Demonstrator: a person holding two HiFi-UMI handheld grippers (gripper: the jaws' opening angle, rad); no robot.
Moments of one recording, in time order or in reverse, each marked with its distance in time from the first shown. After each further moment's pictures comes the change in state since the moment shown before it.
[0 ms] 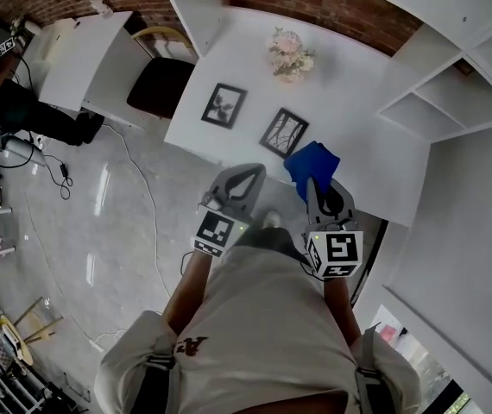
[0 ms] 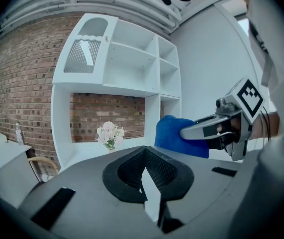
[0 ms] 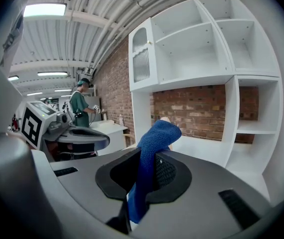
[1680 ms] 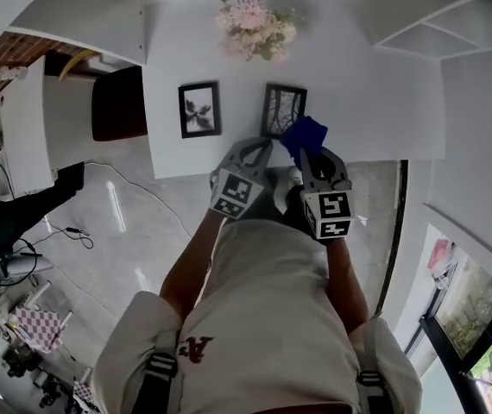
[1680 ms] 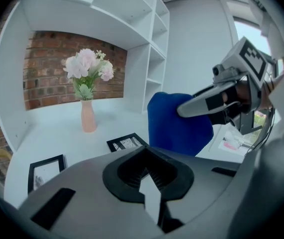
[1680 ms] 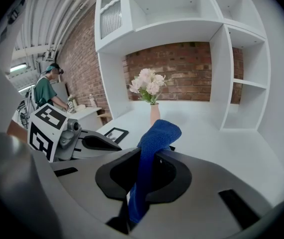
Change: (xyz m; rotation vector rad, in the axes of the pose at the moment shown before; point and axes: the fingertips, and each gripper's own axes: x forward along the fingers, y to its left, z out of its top) left arm 0.120 0.061 -0.182 0.087 0.341 -0.435; right arm 0.127 -0.011 -0.127 0.206 0.275 -0.270
